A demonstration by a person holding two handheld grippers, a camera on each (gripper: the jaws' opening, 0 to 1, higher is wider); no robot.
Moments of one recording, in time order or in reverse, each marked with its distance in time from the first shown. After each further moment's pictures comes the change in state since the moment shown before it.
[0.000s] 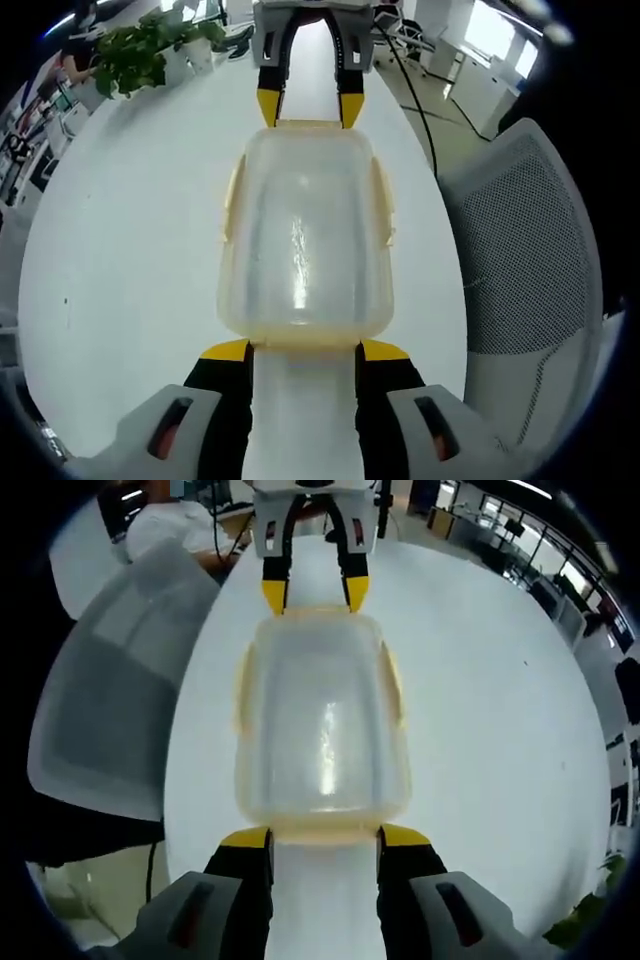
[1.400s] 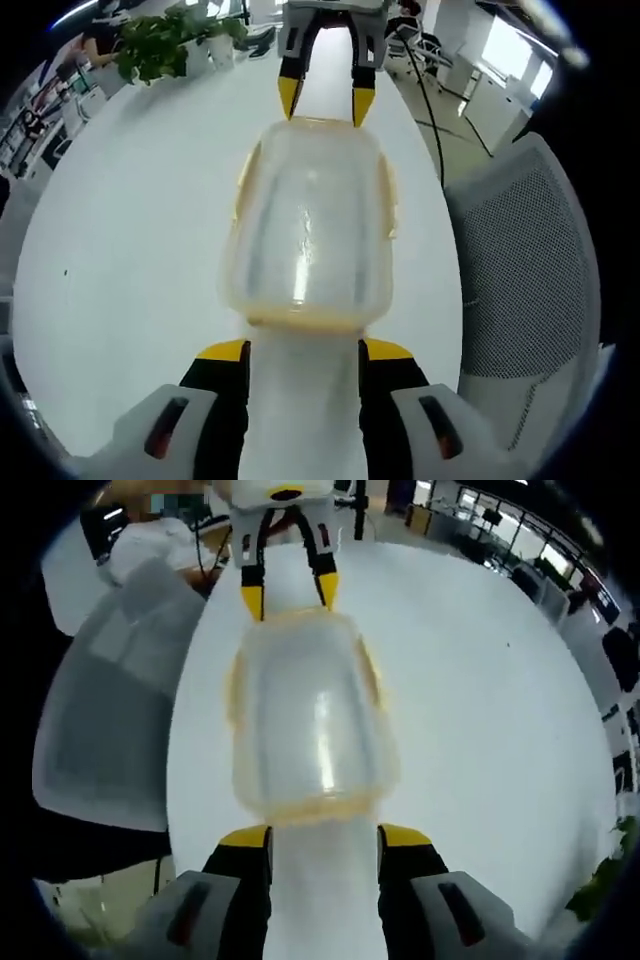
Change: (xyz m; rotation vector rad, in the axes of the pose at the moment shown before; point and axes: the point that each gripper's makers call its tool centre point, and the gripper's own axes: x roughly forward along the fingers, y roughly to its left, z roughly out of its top) left arm -0.008 0.000 -0.012 -0.151 -0.043 0.023; right arm -0.012 -0.005 -0.009 0.203 -0.064 -0.019
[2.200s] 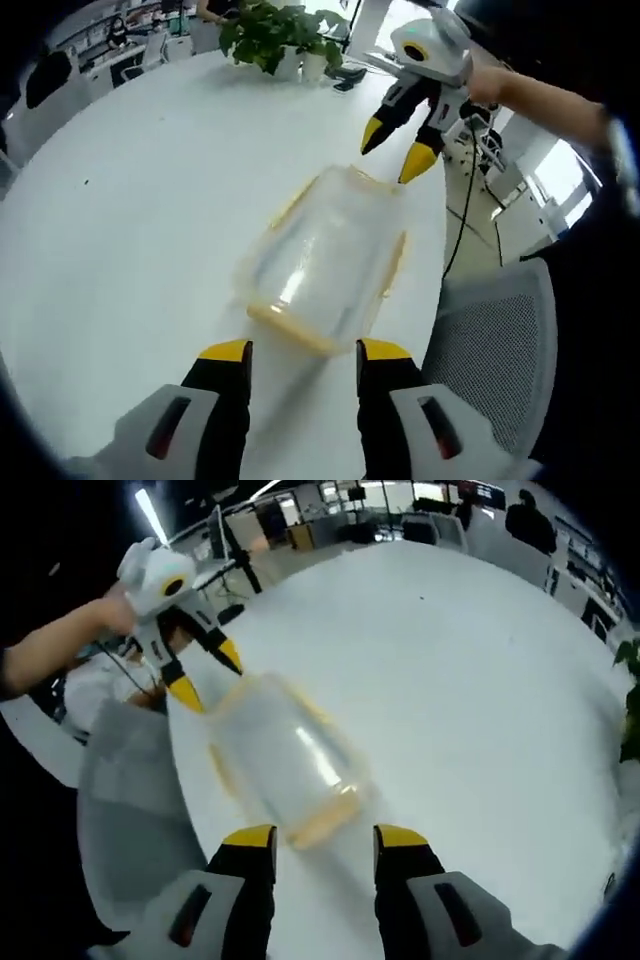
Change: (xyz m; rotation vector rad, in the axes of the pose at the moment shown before) left arm -0.017 -0.005 0.015 -0.492 -0.170 0.002; right arm -0.025 -0.003 0.014 0.536 -0.216 -0.025
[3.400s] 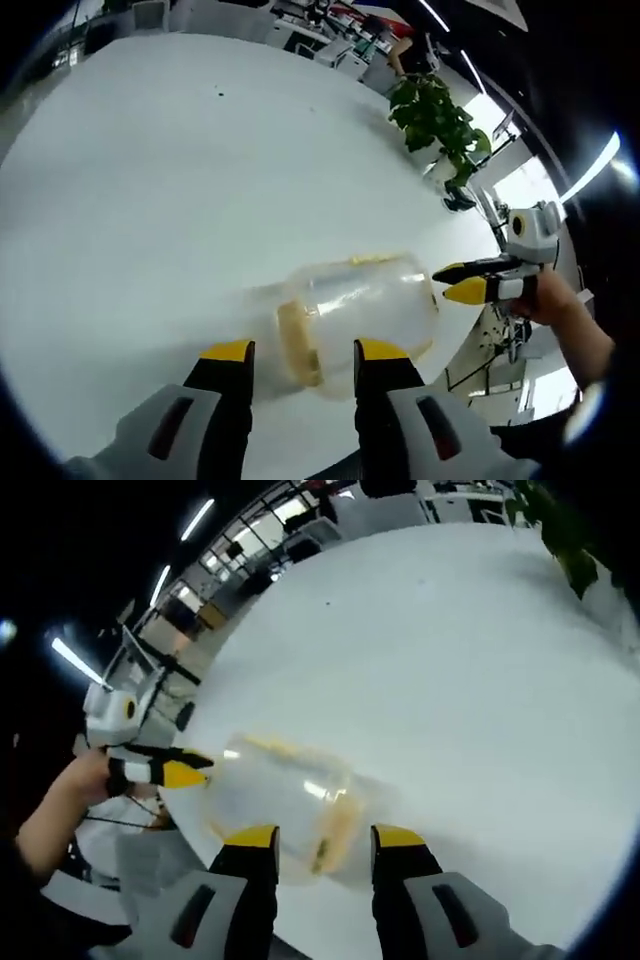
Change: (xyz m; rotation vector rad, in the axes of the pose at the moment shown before) left arm 0.000 0.011 -0.003 -0.676 -0.207 0.134; right arm 0.008 -0.006 -0.005 0.486 -0.140 -0.062
